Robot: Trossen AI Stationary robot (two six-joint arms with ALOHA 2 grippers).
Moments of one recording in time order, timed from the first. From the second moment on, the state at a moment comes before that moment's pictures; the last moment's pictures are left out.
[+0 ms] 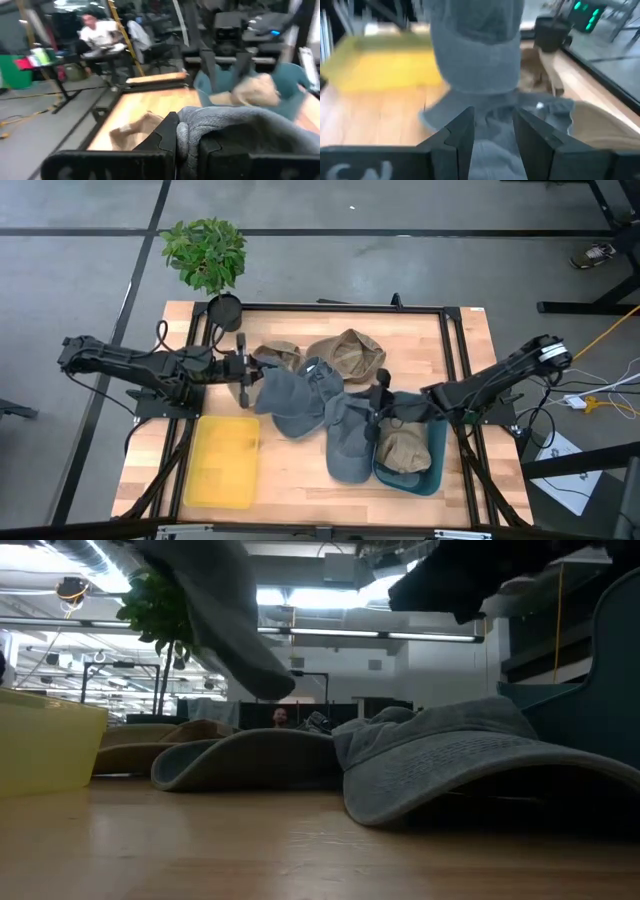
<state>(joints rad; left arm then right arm) -0.12 0.77 0.58 0.09 -0.32 0.14 0.35 1.29 0.69 0.24 0.59 0.17</state>
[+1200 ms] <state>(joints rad) -0.26 0.95 0.58 0.24 -0.61 0.13 0.31 1.41 0.69 0.69 0.38 0.14</state>
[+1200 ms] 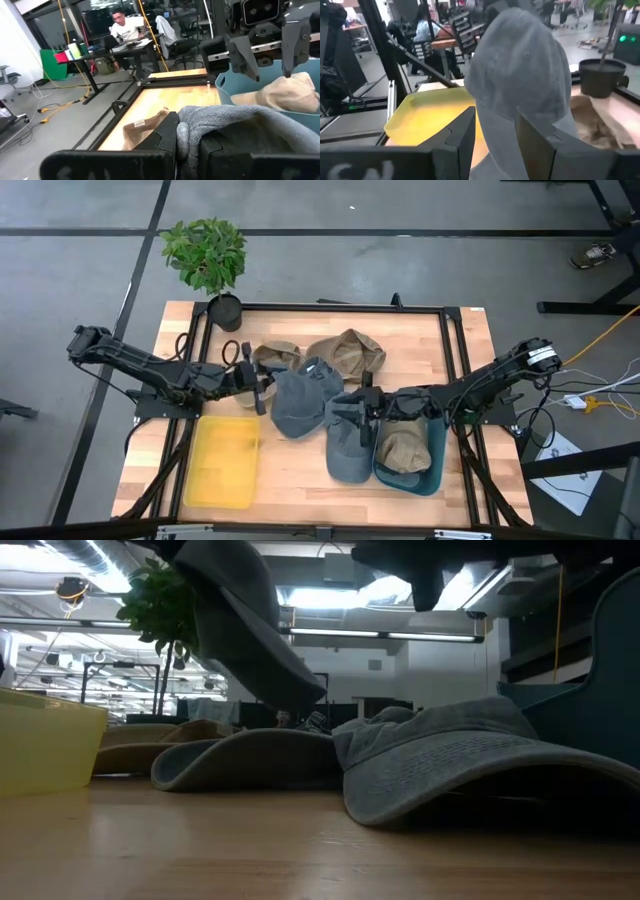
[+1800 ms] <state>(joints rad) -0.31 0.95 0.60 0.23 -0.50 0.16 0.31 1.46 0.77 0.58 0.40 0.05</state>
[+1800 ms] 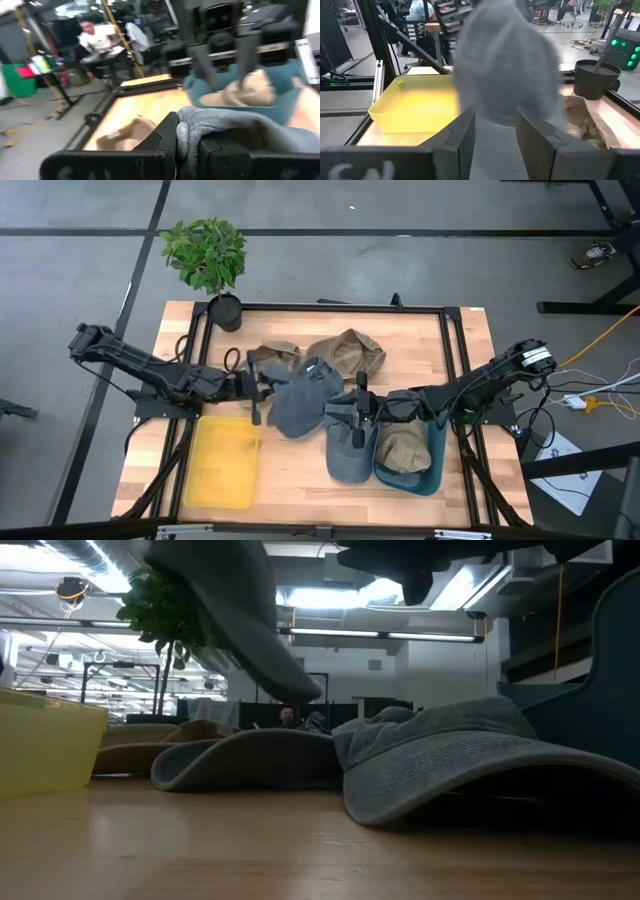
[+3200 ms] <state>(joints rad) -0.62 0.58 0.66 -0.48 0.32 0.35 0.31 1.46 0.77 0.58 0.40 0.05</state>
